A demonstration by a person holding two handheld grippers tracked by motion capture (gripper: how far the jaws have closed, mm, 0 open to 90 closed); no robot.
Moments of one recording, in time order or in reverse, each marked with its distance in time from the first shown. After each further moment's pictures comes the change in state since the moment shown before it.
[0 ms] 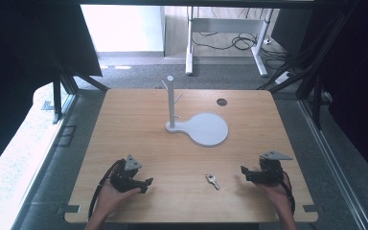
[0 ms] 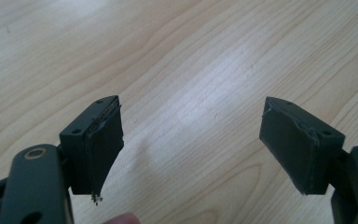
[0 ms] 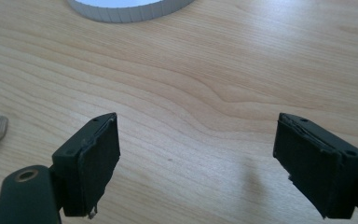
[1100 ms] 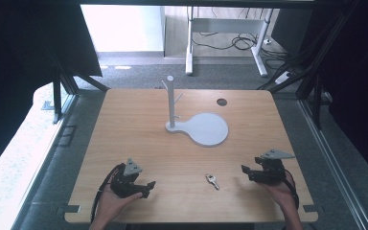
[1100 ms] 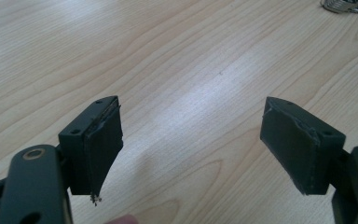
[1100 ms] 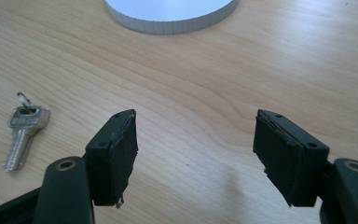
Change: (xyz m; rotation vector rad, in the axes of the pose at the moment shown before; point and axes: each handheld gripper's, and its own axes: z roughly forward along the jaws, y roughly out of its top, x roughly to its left) left arm -0.016 -0.004 -0.011 -0.025 -0.019 -0.036; right arm -0.002 0.009 -0.011 -0.021 0.101 -0.085
